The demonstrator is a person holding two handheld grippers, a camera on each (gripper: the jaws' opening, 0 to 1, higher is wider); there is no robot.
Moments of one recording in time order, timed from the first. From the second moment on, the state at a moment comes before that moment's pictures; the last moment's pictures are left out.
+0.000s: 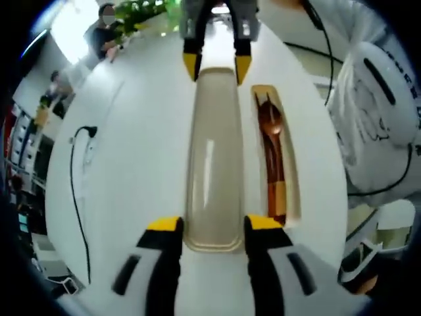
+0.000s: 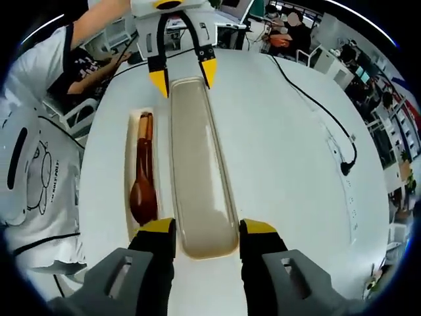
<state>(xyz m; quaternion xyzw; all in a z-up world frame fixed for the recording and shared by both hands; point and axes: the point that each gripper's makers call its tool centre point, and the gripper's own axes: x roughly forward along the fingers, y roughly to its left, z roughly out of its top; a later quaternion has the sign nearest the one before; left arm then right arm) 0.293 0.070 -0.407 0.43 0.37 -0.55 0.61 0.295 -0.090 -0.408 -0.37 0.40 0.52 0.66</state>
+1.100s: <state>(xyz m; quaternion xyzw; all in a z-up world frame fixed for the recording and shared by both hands) 0.243 0.065 -0.433 0.42 0.37 -0.55 0.63 0.247 -0.099 -0.434 -0.37 0.39 0.54 0.65</state>
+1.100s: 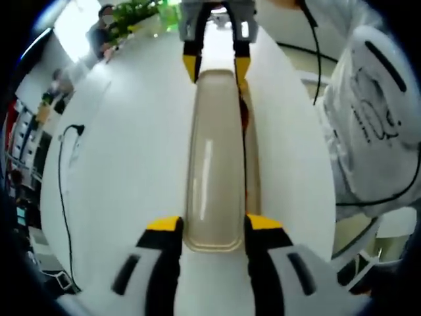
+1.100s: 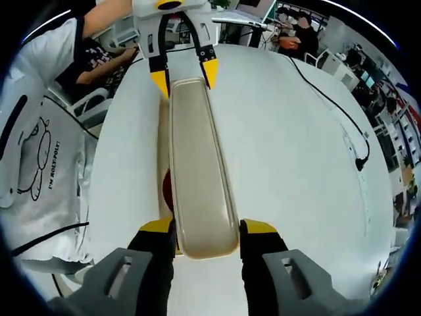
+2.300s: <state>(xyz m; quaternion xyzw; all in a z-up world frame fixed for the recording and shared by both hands) 0.227 0.058 -0.435 0.38 0.33 -0.59 0.63 0.239 -0.110 -0.429 -0.27 0.38 0.57 0.68</state>
